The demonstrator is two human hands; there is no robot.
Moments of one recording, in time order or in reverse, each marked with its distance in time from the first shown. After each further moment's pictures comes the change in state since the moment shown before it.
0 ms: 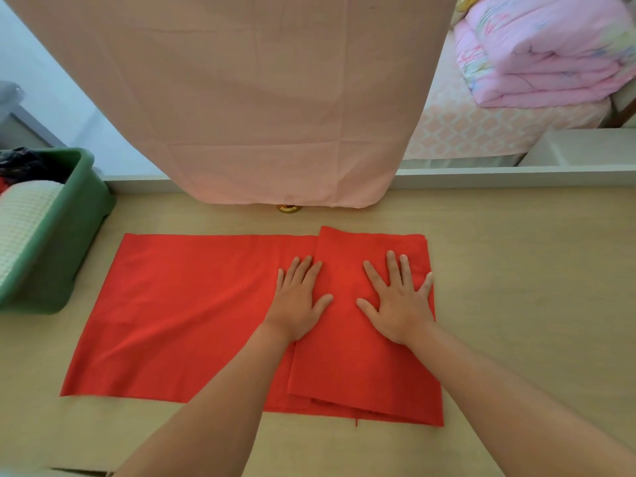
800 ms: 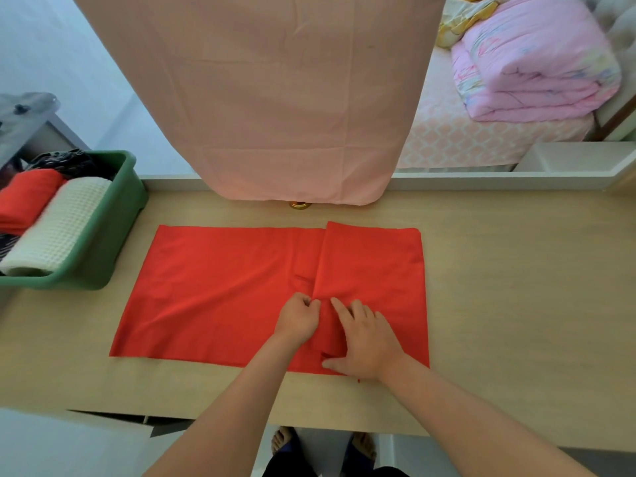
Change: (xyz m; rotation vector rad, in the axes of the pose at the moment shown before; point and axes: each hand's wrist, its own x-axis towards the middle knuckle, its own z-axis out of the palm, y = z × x) left_hand -0.086 0.054 -0.035 -0.546 0.015 -0.570; right_hand -0.114 -0.066 -0.011 0.019 -0.016 -0.280
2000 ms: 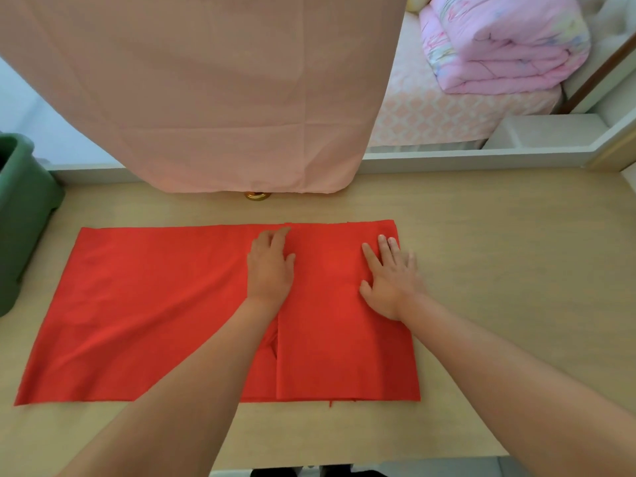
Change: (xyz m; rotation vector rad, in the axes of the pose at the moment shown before) left_hand 0.120 0.025 0.026 0.298 0.307 0.536; right_hand 0.074 0.126 -0.014 -0.086 -0.086 0.331
